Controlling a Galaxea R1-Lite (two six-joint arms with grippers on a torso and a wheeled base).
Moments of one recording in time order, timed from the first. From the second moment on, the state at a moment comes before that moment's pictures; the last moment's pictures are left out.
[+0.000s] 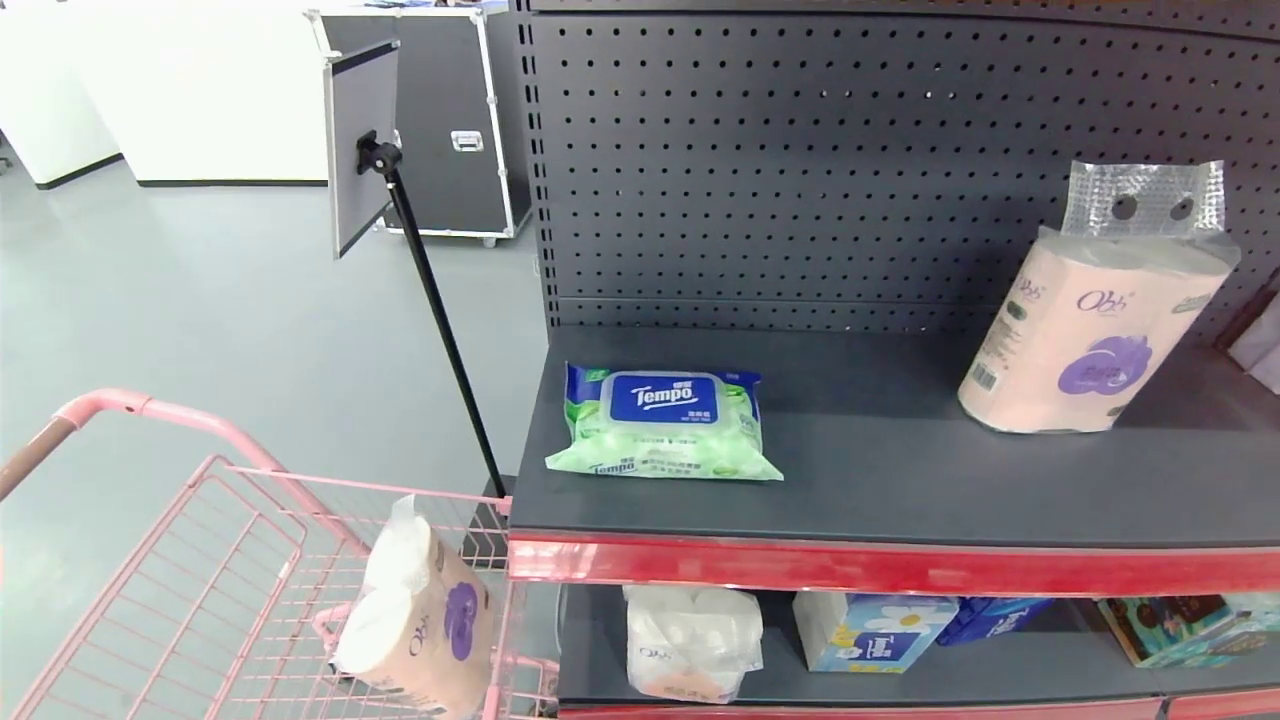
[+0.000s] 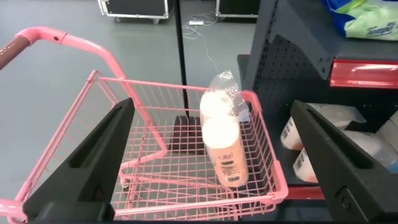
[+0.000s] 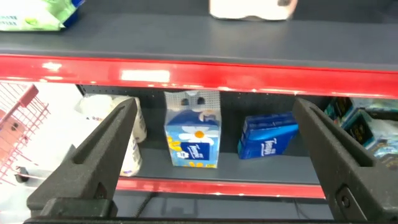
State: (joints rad) left arm 0.00 0.00 0.00 0.00 -0.01 0.00; right arm 0.00 0.00 0.00 0.00 0.02 0.00
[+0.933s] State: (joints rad) left arm 0.00 0.00 0.00 0.00 -0.01 0.00; right arm 0.00 0.00 0.00 0.00 0.02 0.00
